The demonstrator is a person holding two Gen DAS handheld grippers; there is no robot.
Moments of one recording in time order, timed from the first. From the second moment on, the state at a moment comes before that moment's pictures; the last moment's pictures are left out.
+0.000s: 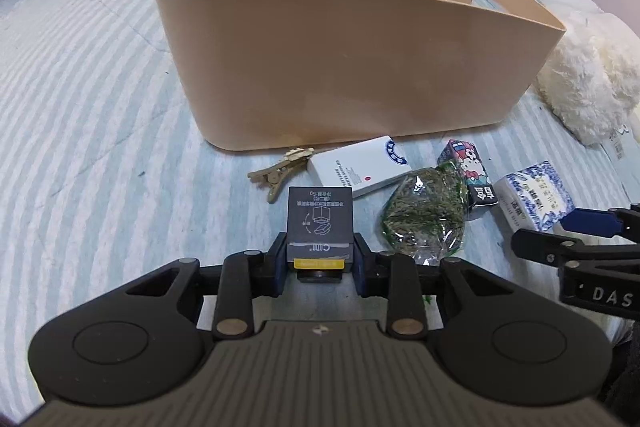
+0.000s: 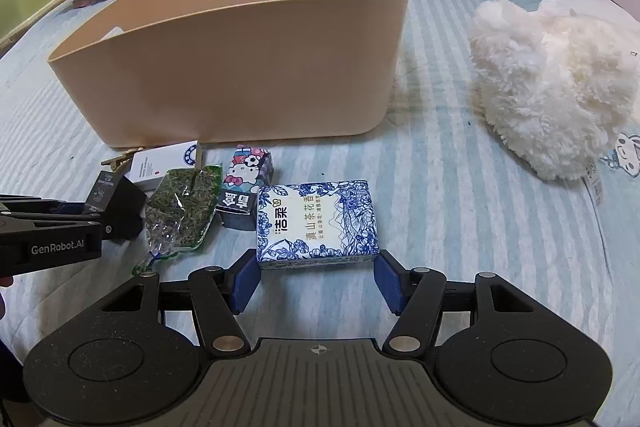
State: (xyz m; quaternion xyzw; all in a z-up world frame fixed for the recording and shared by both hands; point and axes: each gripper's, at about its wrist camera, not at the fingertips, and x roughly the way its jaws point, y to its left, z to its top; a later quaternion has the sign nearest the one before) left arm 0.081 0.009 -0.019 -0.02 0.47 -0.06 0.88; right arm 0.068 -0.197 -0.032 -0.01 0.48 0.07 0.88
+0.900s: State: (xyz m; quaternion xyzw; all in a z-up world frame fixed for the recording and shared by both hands) left arm 0.069 0.039 0.113 0.02 0.32 -0.06 0.94; right arm 0.052 -0.208 0.099 0.01 0.31 0.10 0.94
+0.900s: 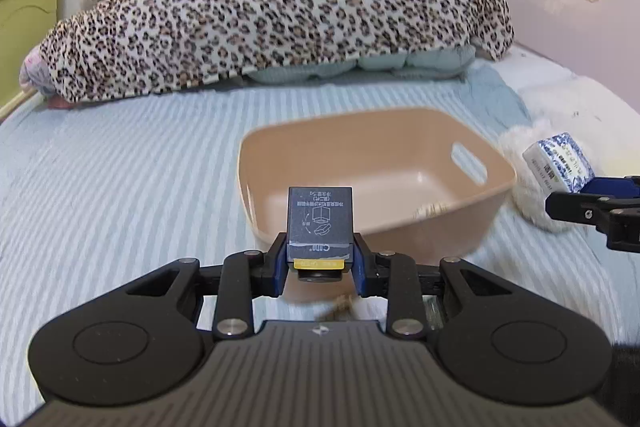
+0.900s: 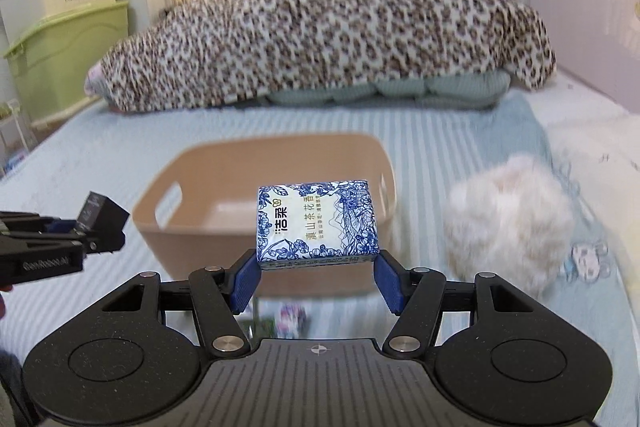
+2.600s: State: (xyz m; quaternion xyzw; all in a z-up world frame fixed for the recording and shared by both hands) left arm 0.114 0.053 0.085 0.07 0.38 -0.02 0.92; right arm 0.100 -0.198 0.038 -0.03 0.39 0.07 0.92
